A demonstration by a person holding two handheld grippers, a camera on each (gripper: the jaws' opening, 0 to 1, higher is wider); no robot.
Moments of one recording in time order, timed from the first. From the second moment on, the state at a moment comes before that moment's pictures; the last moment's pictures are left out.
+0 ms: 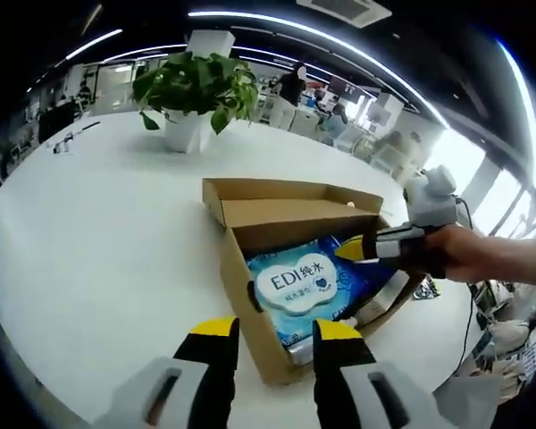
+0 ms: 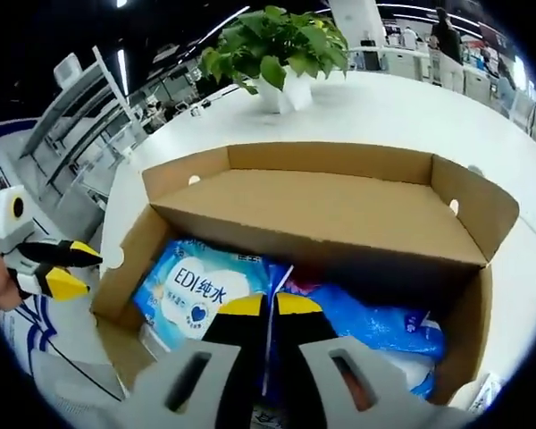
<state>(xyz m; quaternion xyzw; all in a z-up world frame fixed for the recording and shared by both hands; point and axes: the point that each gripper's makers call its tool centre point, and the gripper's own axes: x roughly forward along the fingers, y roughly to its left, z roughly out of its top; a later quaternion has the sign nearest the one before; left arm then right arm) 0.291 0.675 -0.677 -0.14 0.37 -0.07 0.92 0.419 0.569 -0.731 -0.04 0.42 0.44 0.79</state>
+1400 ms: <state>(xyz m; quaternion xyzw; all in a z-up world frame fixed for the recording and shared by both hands) 0.323 0.617 -0.690 -0.12 0.39 -0.17 0.90 0.408 0.502 -0.673 -0.02 0.37 0.40 0.84</state>
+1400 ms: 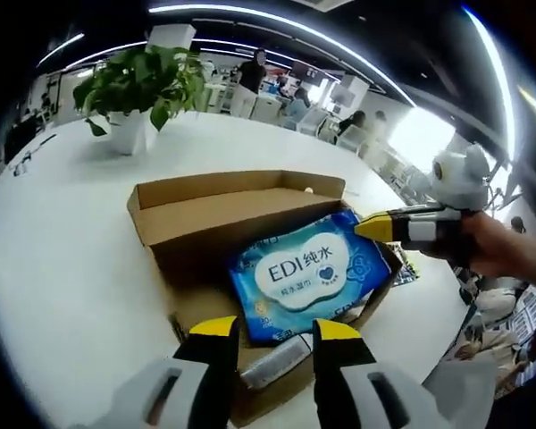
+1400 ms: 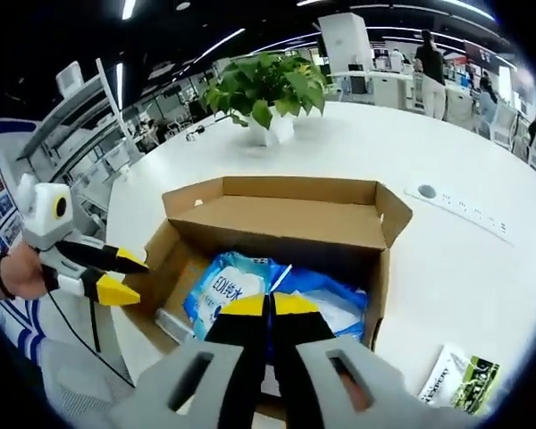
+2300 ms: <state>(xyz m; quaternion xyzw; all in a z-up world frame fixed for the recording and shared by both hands) 0.354 0.593 -0.736 -0.11 0.46 -0.19 0.86 0.421 0.464 -0.685 0.00 0.38 0.36 0.85</state>
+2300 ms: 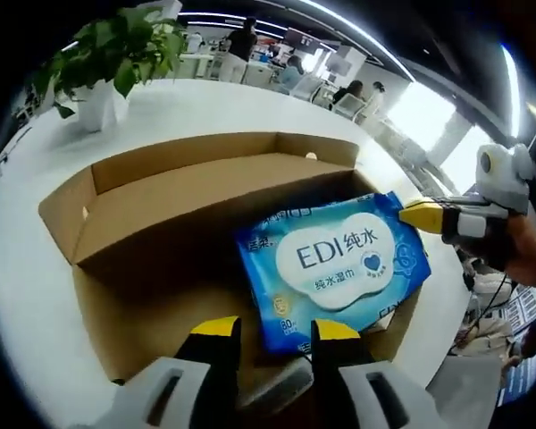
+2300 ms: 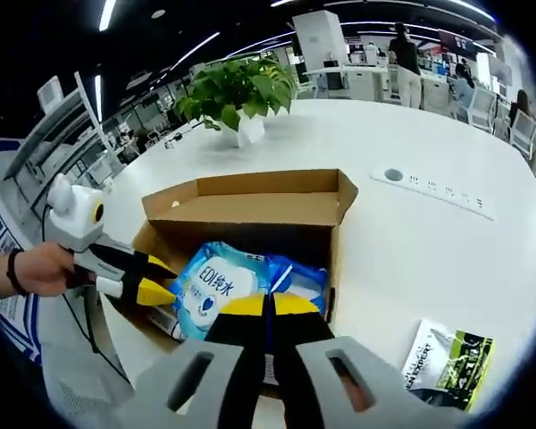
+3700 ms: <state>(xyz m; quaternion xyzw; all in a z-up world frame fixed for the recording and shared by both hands) 0.358 0.599 -0.703 -0.14 0.43 -0.17 0.88 0.405 0.473 -0.677 0.02 0.39 0.36 0.85</state>
